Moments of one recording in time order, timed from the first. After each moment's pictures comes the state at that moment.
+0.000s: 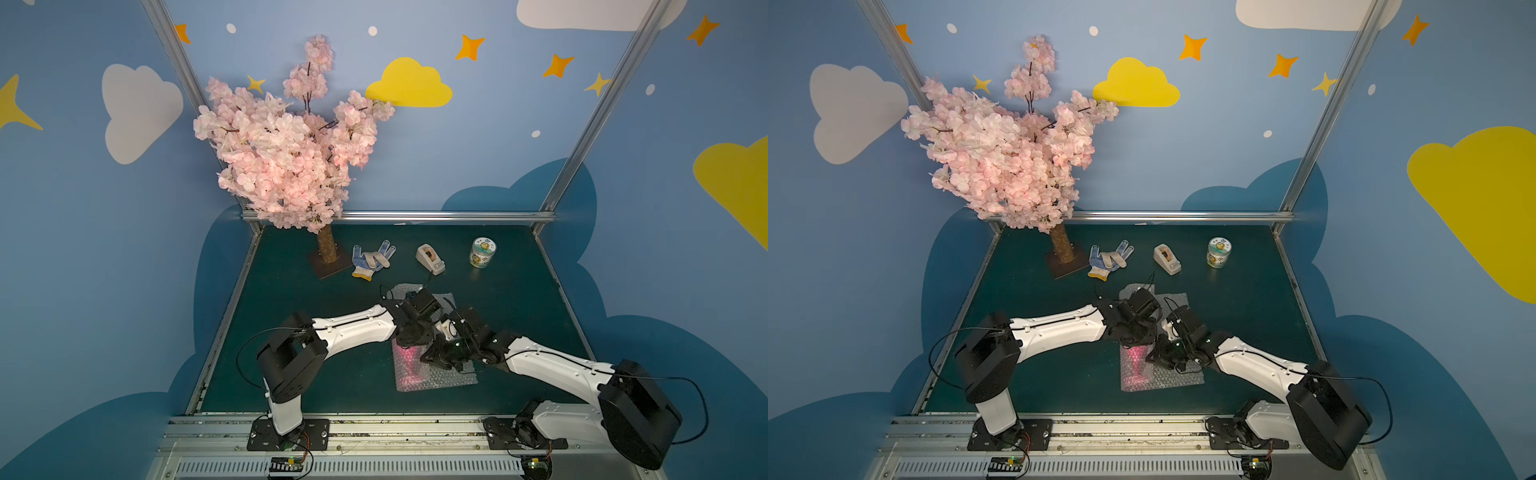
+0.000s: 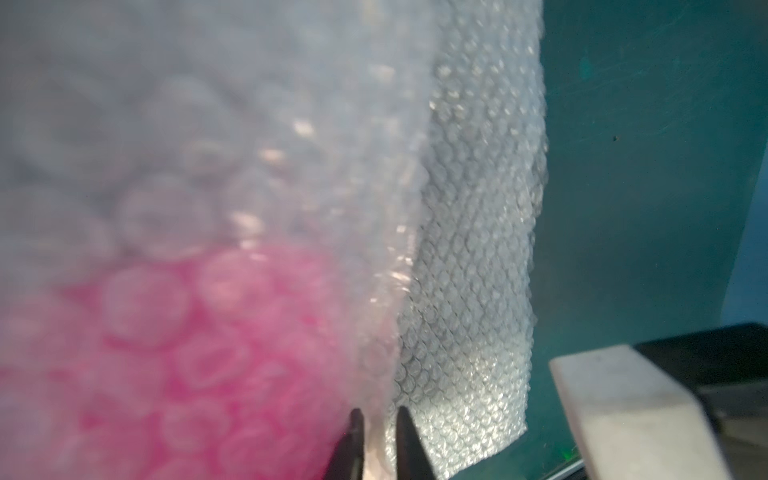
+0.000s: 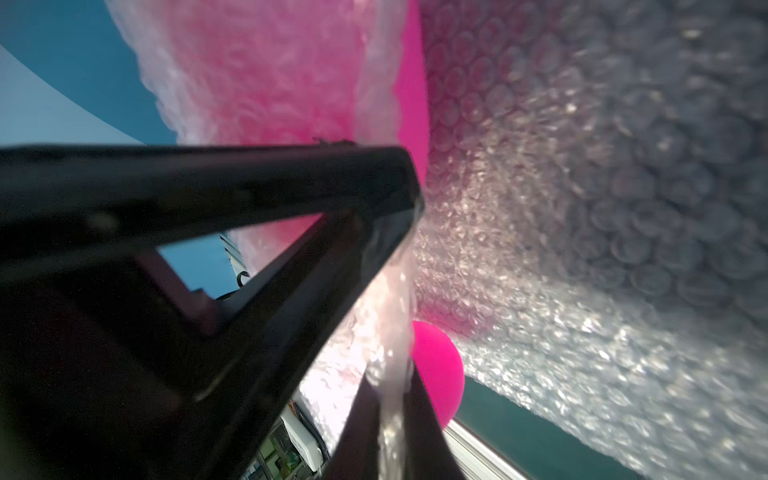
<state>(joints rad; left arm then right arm) -0.95 1.79 1.25 -0.56 0.05 -0.99 0.77 1.26 0.57 -0.26 -0.52 1.04</state>
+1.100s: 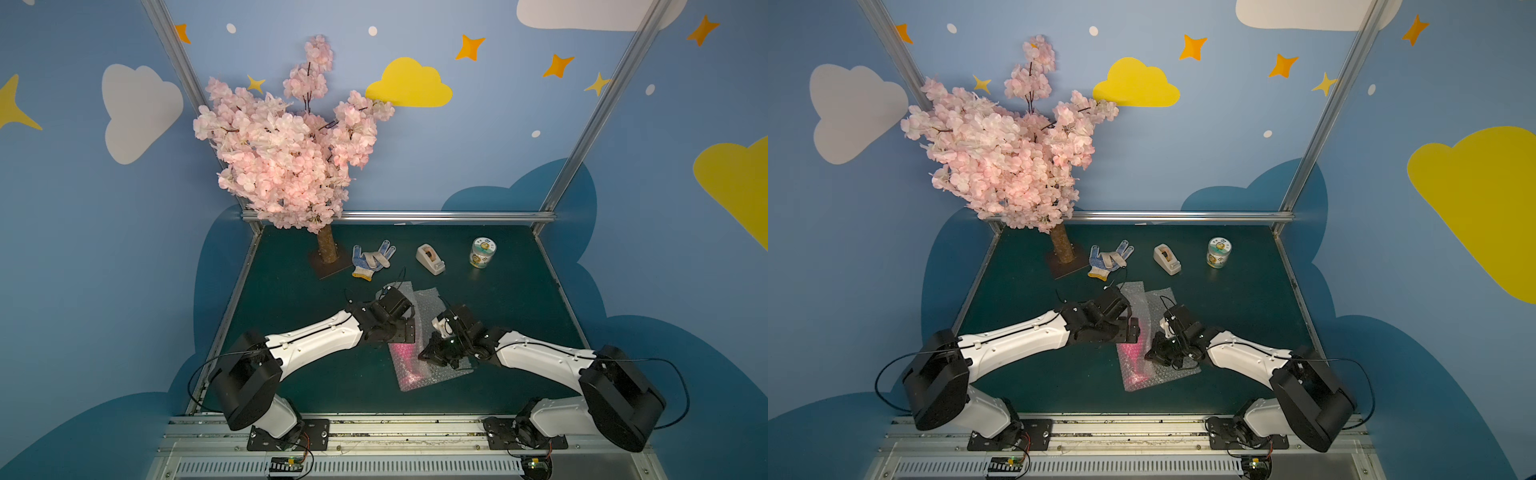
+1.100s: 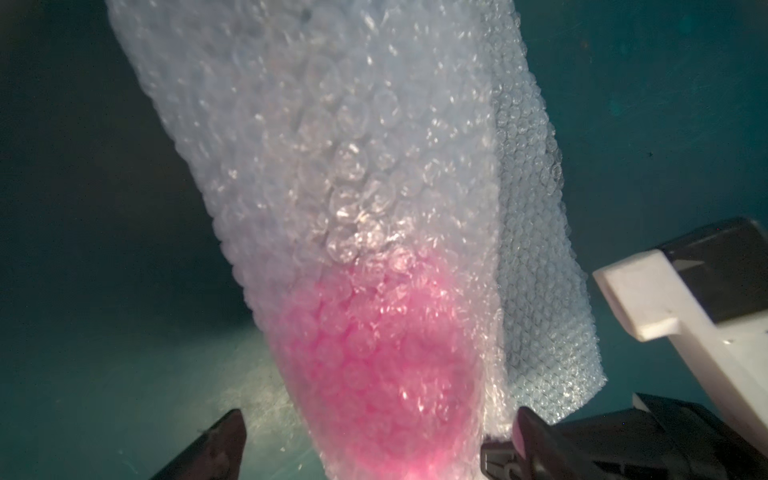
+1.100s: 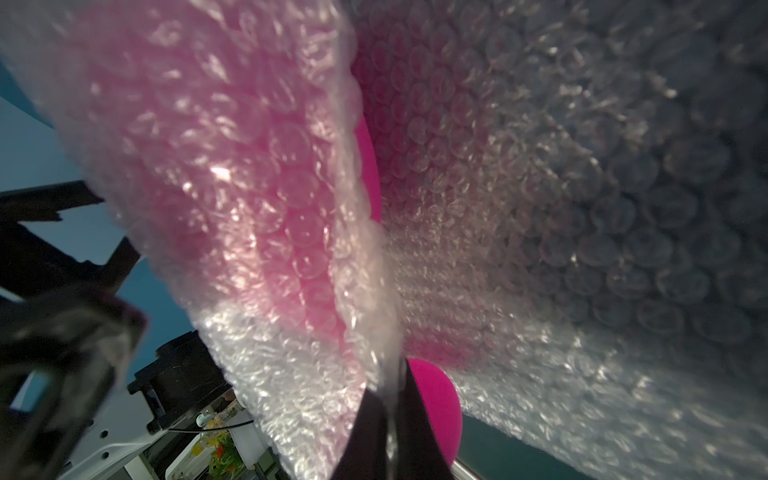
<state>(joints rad) -0.86 1.56 1.03 -0.56 -0.06 -0.77 0.76 1.36 0.60 -0.22 -0.50 1.03</state>
